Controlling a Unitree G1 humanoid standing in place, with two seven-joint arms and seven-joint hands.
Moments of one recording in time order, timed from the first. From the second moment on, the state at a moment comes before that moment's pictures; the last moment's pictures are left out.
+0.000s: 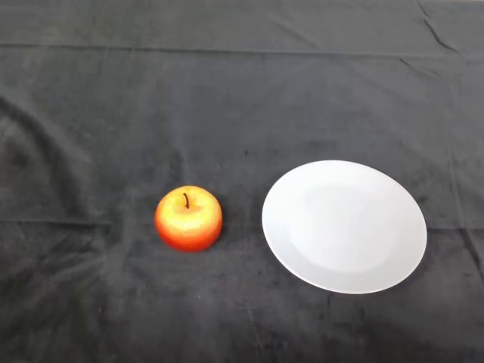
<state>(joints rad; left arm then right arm) -0.73 0.60 0.59 1.17 -0.35 -0.55 -0.01 -0.65 -0.49 -0.94 1.22 0.88 0.19 0.39</state>
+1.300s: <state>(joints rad) -0.68 0.42 0.47 1.18 -0.35 -0.55 -0.35 -0.65 -0.49 -0.94 1.22 0.88 0.19 0.39</state>
